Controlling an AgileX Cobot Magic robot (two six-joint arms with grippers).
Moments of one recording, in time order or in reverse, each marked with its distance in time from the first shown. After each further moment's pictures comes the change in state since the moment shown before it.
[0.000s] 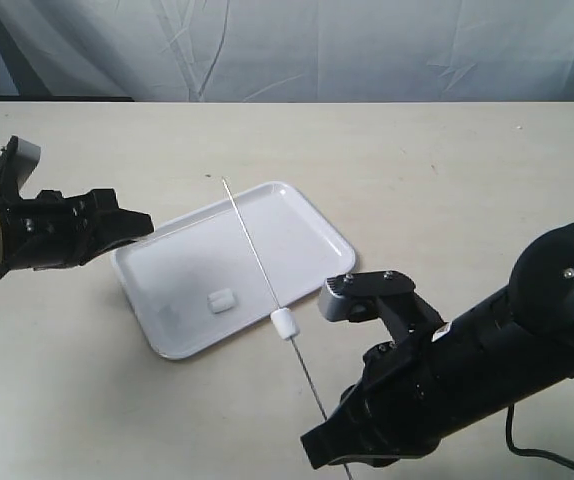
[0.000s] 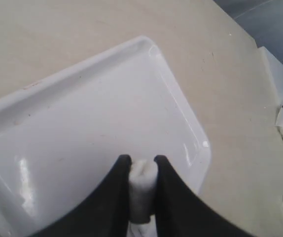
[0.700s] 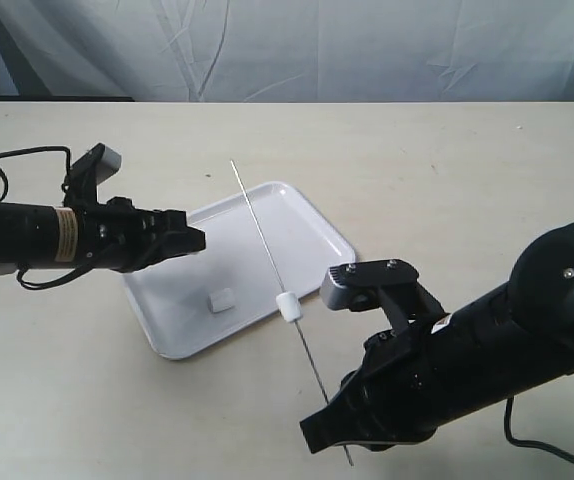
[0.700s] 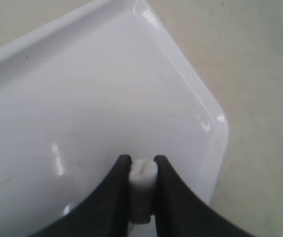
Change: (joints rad) left arm -0.195 0.104 -0.117 -0.023 0.126 0.043; right arm 0.000 0.000 0.000 0.000 -0.069 -0.004
